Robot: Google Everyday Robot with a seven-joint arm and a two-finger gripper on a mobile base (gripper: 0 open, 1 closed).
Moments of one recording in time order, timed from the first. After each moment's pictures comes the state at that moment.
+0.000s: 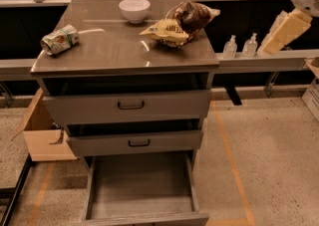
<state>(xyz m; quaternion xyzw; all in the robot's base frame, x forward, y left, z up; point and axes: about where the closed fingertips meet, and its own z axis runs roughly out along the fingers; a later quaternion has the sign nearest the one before) 0.593 -0.251 1.028 -0.55 0.74 -0.12 0.36</state>
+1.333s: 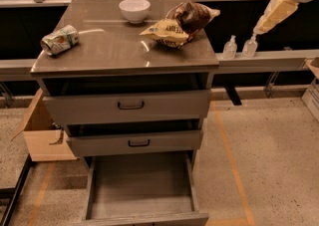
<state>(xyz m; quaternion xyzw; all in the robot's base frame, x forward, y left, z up) 0.691 -0.269 1.043 -0.58 0.65 -0.20 0.44</state>
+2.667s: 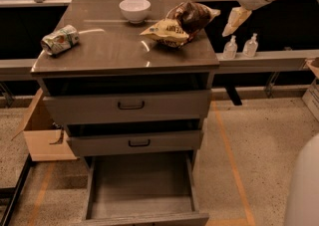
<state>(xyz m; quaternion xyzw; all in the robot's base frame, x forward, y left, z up) 0.777 -0.189 0.995 -0.74 0.45 -0.18 0.47</state>
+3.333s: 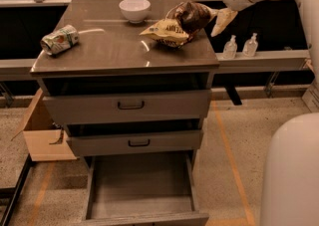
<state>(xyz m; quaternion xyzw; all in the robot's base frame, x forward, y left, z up) 0.798 -0.153 0.983 -0.76 0.40 -0.17 0.48</state>
